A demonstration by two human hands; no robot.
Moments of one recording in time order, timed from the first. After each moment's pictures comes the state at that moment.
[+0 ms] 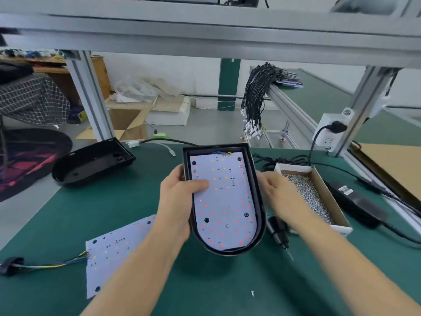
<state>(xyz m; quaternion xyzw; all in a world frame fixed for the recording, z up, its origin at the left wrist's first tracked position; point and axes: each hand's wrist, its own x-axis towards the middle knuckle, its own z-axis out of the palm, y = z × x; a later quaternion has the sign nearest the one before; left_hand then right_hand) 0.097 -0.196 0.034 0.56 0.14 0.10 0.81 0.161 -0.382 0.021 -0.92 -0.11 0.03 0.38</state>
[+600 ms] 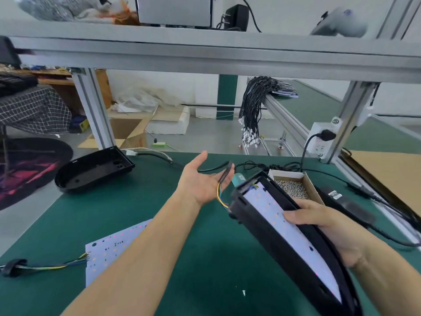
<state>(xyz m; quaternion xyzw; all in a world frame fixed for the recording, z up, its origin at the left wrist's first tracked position) 0.158 -0.212 0.043 0.33 0.17 -0.15 0.92 0.113 -0.451 0.053 -0.56 -0.09 0.37 0.73</state>
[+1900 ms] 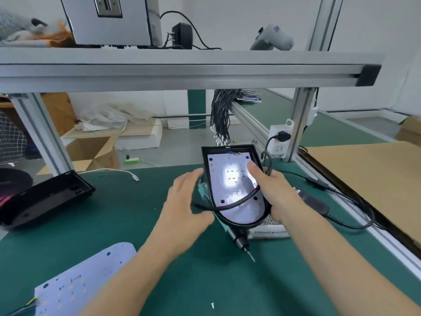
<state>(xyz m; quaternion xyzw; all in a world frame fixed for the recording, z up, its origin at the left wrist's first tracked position) 0.096 -0.253 0.050 0.89 -0.07 0.06 0.46 0.170 -0.438 0.051 -0.69 0.08 0.01 0.72</state>
